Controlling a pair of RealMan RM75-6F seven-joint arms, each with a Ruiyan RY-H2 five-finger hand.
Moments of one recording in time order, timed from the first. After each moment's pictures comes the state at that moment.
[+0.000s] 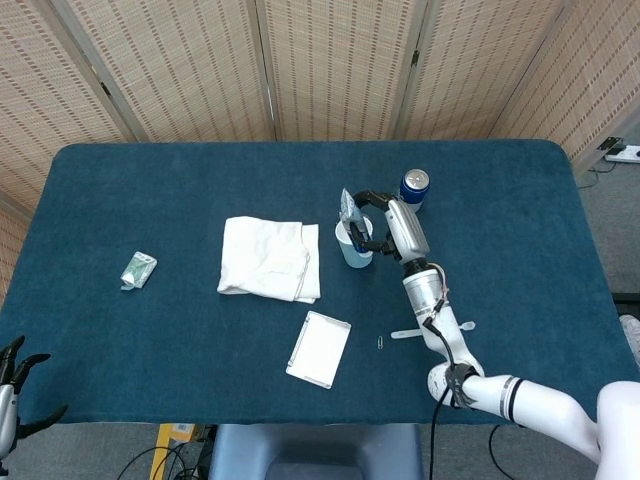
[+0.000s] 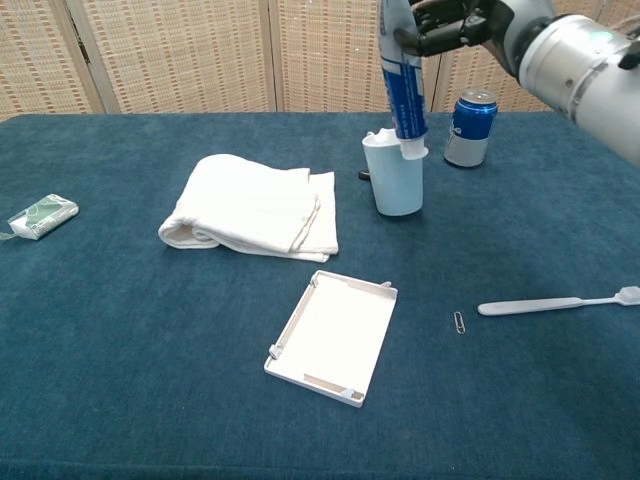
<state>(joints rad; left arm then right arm) 0.09 -1.22 -0.01 -1.53 1.45 1.57 -0.06 0.78 -1.62 0.51 -1.43 -1.05 1.03 0.23</state>
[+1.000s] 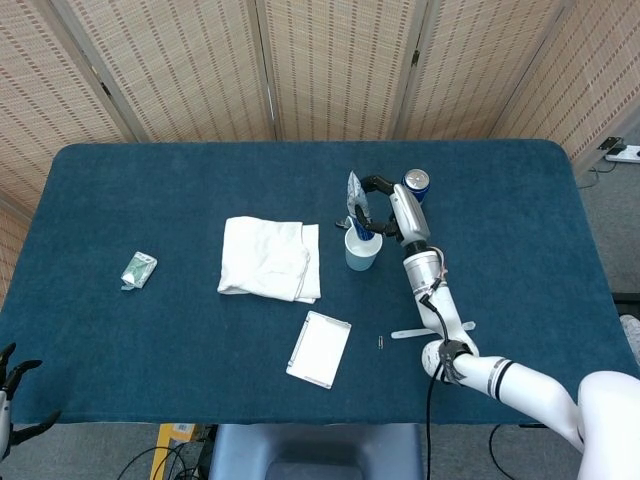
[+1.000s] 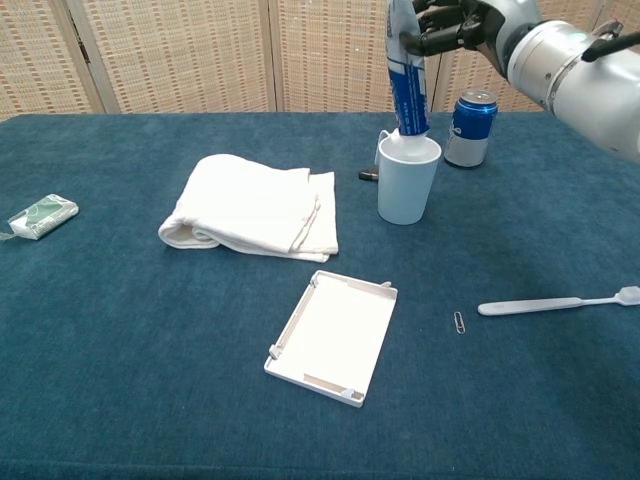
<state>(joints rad) 0.11 -1.22 -0.01 -1.54 1.43 1.56 -0.04 0.85 -1.67 0.52 -1.24 -1.02 0.95 0.35</state>
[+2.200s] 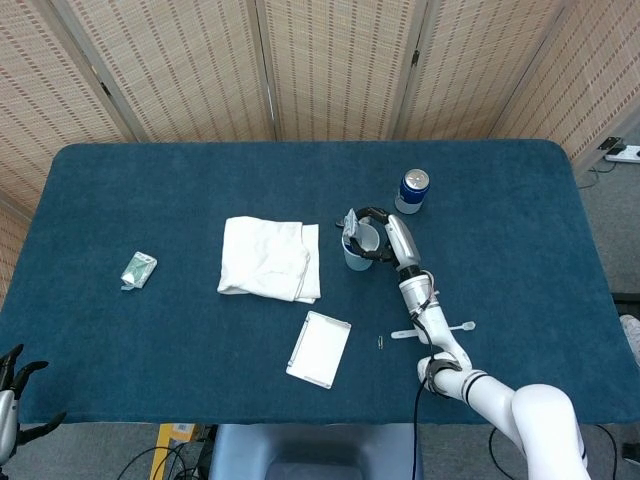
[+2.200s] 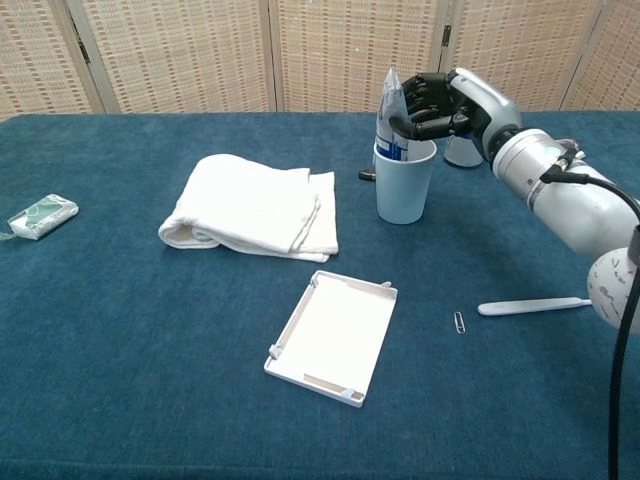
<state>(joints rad) 0.10 -1.22 -0.01 -1.56 1.43 1.54 0.00 0.85 -1.94 0.35 -0.70 -1.32 1.02 0.88</state>
